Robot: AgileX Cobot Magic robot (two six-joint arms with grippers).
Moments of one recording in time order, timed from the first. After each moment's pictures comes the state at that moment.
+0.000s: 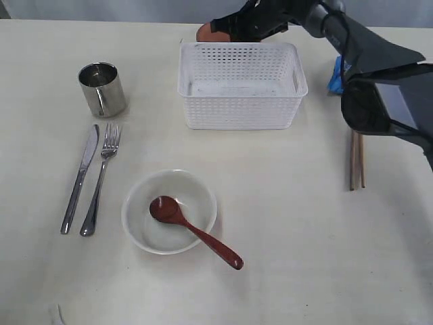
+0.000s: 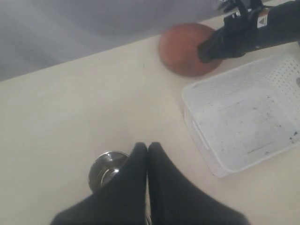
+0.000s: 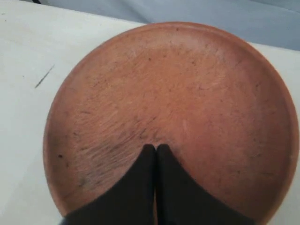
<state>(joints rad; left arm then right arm) -0.37 1.39 -1.23 0.03 0.62 0.00 0.32 2.82 -2.63 0.29 0.76 -0.13</state>
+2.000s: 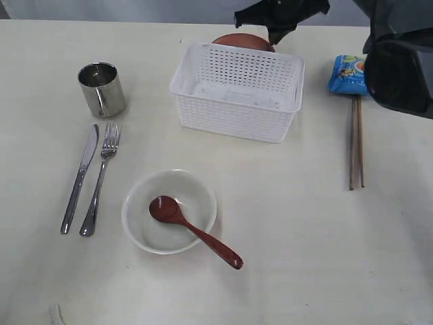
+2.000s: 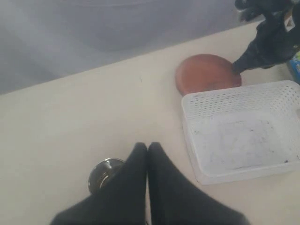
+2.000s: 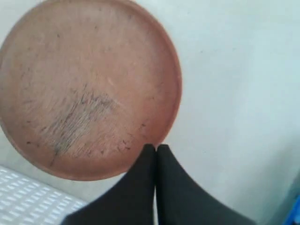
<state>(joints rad) -0.37 1.32 -1.23 0.02 0.63 0.00 0.35 2.56 -2.51 -0.13 1.22 0.14</state>
